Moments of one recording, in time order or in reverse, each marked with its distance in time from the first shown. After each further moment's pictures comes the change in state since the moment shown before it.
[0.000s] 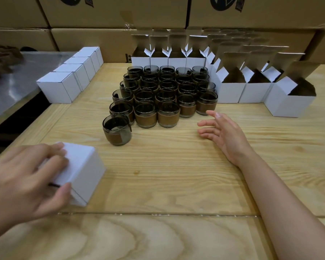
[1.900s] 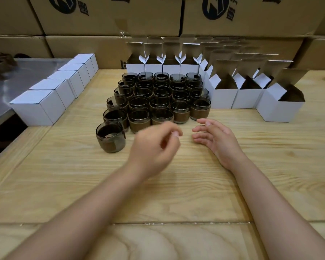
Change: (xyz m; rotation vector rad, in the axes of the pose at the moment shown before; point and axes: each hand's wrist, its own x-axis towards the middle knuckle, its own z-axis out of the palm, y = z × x) left_hand 0.189 0.164 0.060 -0.666 0.157 -0.254; right_hand 0.002 -0.001 0.001 0.048 0.048 0.024
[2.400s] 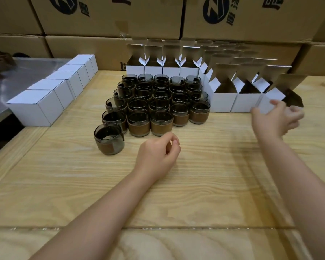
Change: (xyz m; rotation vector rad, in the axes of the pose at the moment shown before) left_hand -0.009 -0.026 0.034 0.023 -0.085 -0.311; right_hand 0.045 -0.049 -0.073 -0.825 0.950 -0.096
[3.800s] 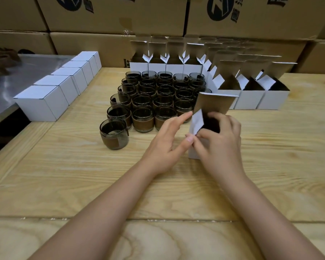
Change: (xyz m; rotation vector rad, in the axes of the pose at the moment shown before) left_hand 0.007 -0.007 0.002 -0.267 -0.161 0.090; right_hand -0.153 -0.019 -0.015 -0.081 -0.301 -0.788
